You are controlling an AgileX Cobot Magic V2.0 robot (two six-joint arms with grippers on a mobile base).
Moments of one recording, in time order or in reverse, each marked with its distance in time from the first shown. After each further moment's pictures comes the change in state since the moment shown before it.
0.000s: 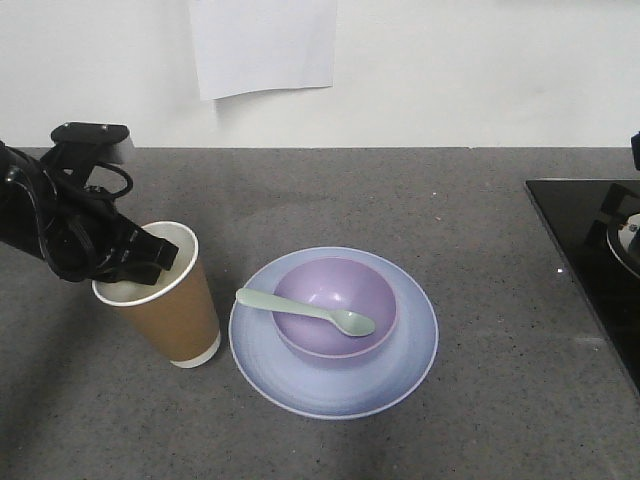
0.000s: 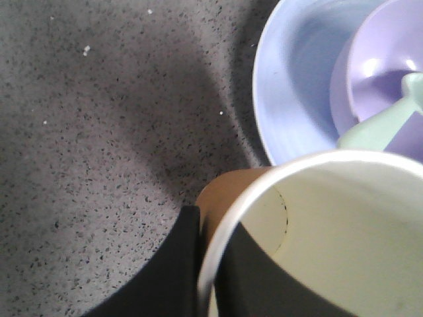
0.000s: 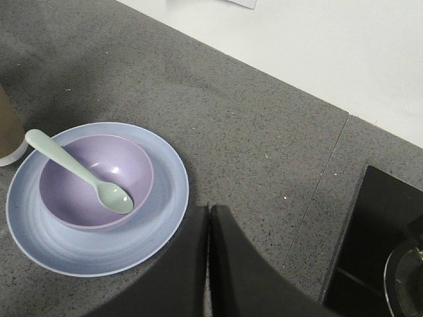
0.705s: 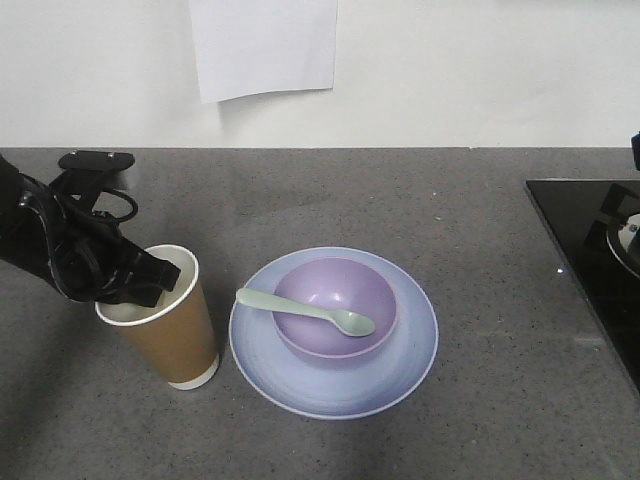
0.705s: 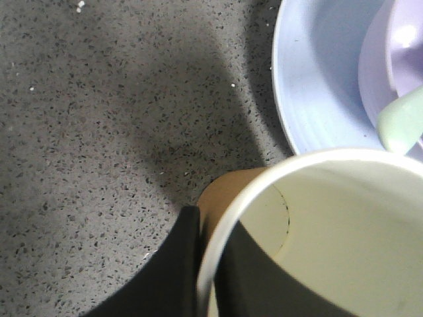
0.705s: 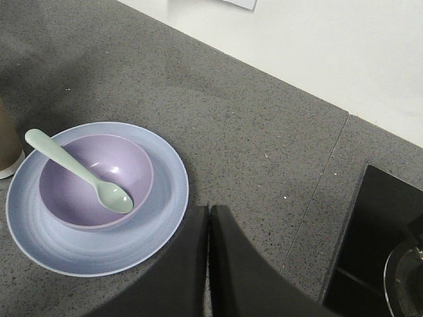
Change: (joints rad) left arm -0.001 0.022 0.053 -0.004 -0.019 0.000; right arm 0.000 0.000 0.000 0.000 0.000 0.001
